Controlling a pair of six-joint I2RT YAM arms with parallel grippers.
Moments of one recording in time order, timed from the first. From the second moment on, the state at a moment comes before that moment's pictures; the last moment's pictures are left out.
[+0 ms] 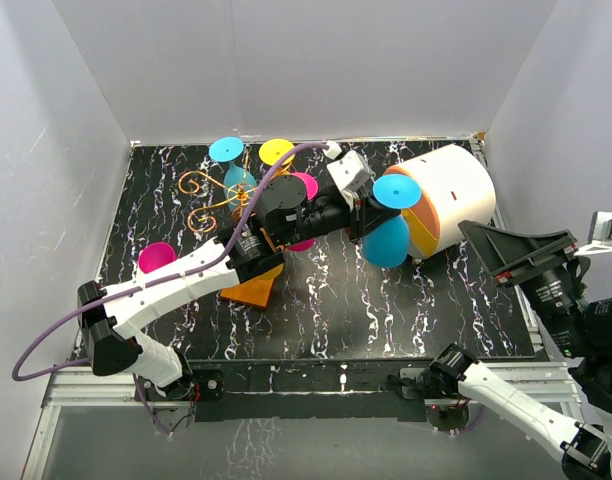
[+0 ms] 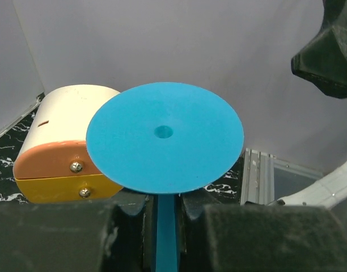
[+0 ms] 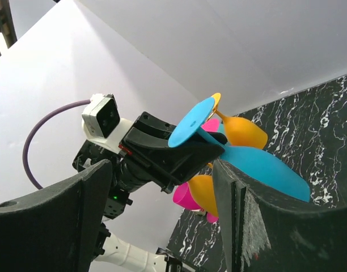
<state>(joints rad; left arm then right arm) -1.07 1.47 1.47 0.09 0.17 -0.13 0.73 0.43 1.30 -0.62 0.30 0.82</state>
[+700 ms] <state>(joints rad) -1.07 1.44 1.37 0.17 0.41 0.07 0.73 0.59 1.31 -0.70 0.26 1.06</state>
